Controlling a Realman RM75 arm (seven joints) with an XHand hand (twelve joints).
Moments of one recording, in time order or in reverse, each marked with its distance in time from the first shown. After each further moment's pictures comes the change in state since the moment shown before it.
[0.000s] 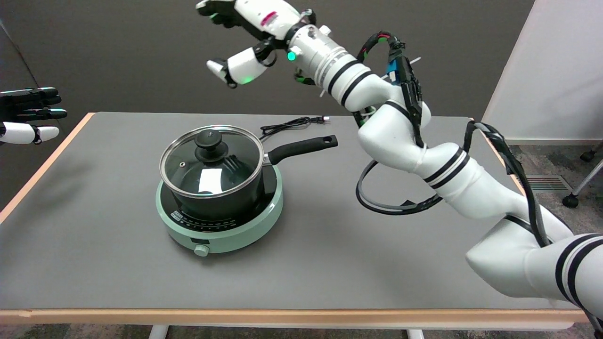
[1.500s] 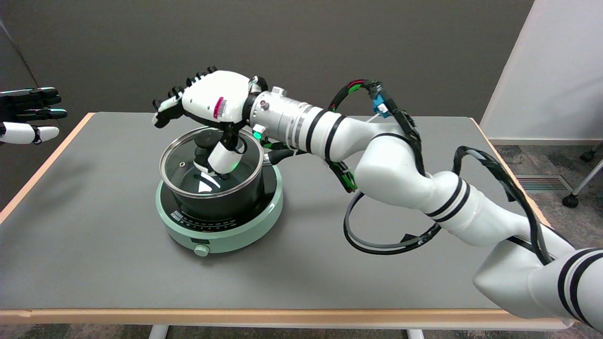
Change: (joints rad) arm -0.090 -0.006 -0.120 0.223 0.574 -0.259 -0.798
